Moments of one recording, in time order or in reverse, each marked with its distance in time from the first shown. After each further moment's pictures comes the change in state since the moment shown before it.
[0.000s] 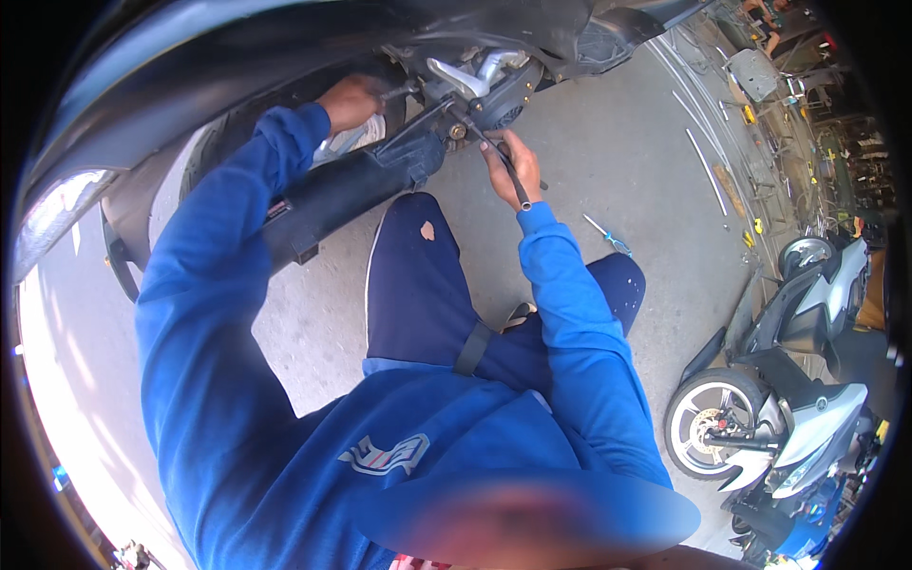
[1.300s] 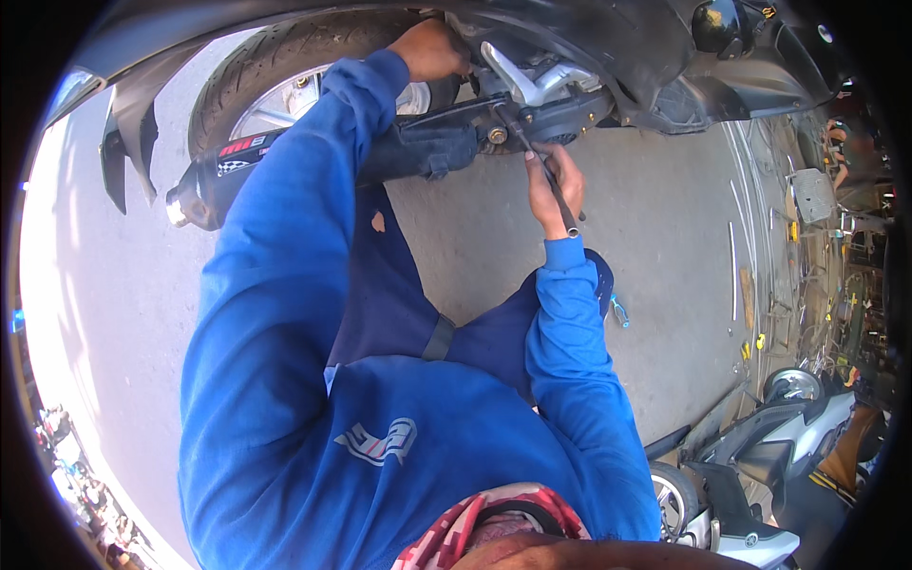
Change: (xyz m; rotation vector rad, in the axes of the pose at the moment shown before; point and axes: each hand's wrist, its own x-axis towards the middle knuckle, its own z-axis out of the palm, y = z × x) left_hand 0.029 0.023 0.017 0.272 0.203 0.119; right_hand 0.022 0.014 -0.017 0.033 -0.132 -0.012
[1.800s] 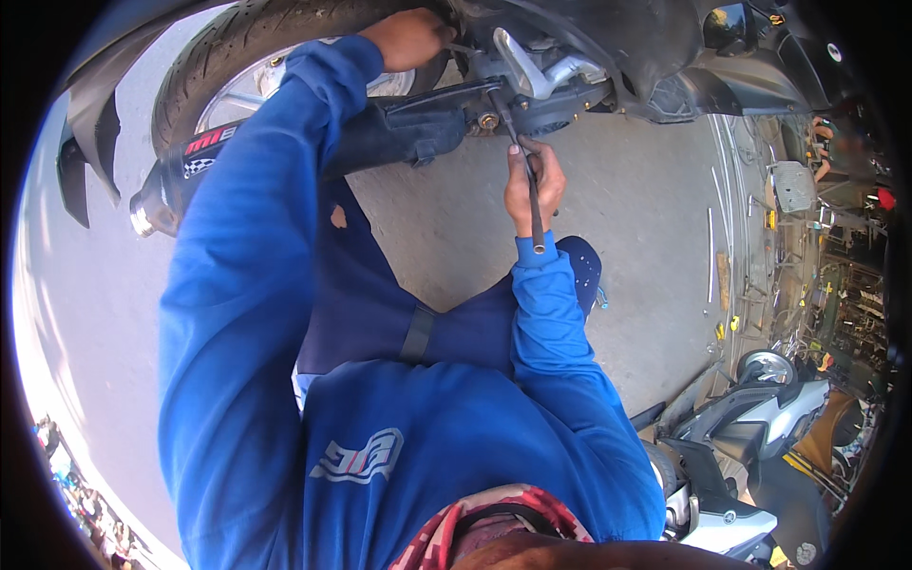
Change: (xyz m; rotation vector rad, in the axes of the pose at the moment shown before) left_hand -0.006 -0.032 0.021 0.015 -0.161 -0.078; right_hand -0.017 -0.002 0.021 0.007 0.061 0.088
